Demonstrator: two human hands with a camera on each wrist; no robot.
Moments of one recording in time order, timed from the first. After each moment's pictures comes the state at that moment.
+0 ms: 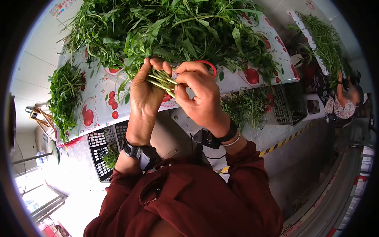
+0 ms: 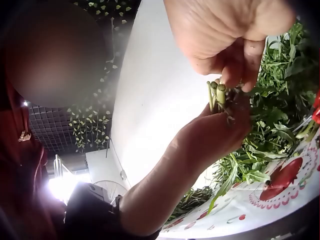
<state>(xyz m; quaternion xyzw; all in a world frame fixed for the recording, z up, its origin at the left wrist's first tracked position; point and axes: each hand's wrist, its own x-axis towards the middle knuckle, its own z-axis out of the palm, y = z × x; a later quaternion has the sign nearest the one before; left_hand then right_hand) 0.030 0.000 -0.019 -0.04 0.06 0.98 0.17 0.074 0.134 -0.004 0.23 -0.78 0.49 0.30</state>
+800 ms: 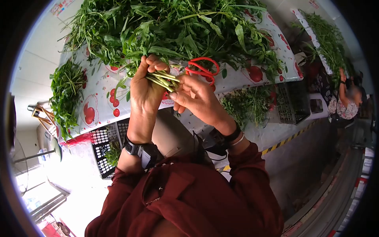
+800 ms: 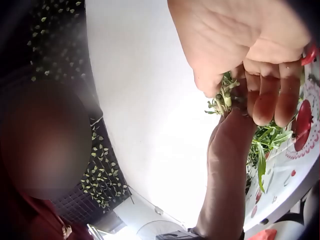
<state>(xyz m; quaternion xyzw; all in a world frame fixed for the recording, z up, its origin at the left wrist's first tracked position) 0.030 -0.002 -0.022 -0.02 -0.04 0.98 0.17 0.082 0.140 -0.018 0.12 -0.63 0.76 -0.14</state>
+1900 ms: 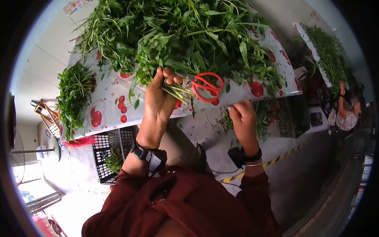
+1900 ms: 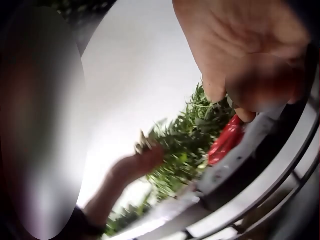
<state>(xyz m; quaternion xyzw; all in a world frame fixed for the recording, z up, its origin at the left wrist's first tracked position) 0.028 0.010 -0.026 -0.02 0.11 0.99 0.10 0.118 0.233 -0.064 0.07 -0.90 0.41 0.16</state>
